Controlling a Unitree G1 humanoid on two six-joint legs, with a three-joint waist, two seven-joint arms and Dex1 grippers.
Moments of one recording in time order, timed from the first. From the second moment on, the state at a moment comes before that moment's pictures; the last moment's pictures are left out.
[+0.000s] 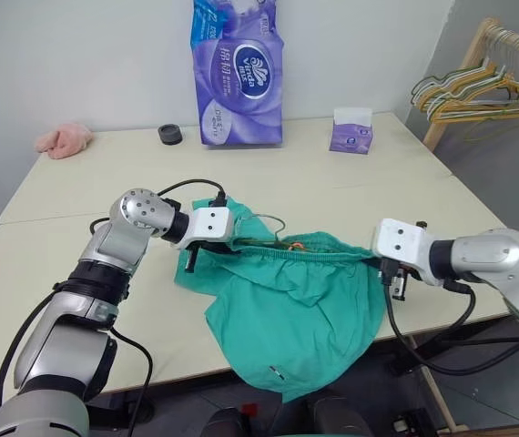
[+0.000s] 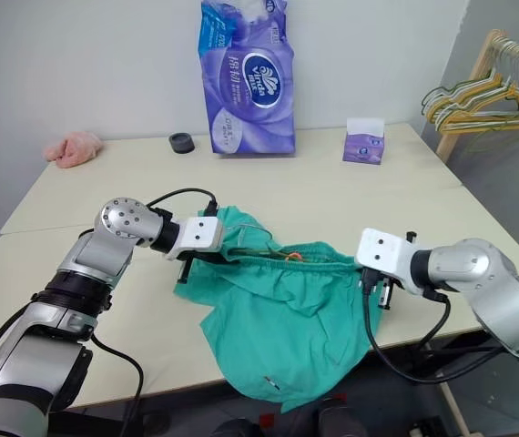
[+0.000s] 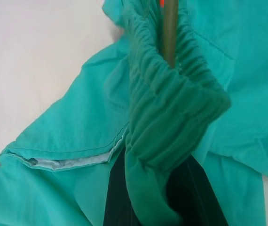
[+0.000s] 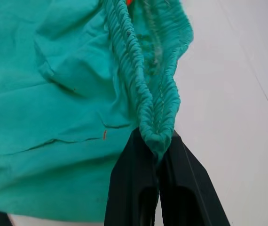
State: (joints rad) left arm -0.78 0.68 -0.30 0.46 0.08 -0.11 -1.40; right arm -0.47 -1.06 0.32 -0.58 0.23 0.80 0.81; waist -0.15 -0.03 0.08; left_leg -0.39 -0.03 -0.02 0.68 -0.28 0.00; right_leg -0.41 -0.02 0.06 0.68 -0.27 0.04
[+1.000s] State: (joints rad) left arm -0.71 0.64 -0.32 0.29 0.08 0.01 -1.32; right arm -0.33 -1.01 0.08 -0.77 0.40 1.09 0.88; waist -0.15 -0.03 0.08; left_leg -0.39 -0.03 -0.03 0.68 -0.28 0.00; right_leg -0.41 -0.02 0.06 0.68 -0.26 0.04
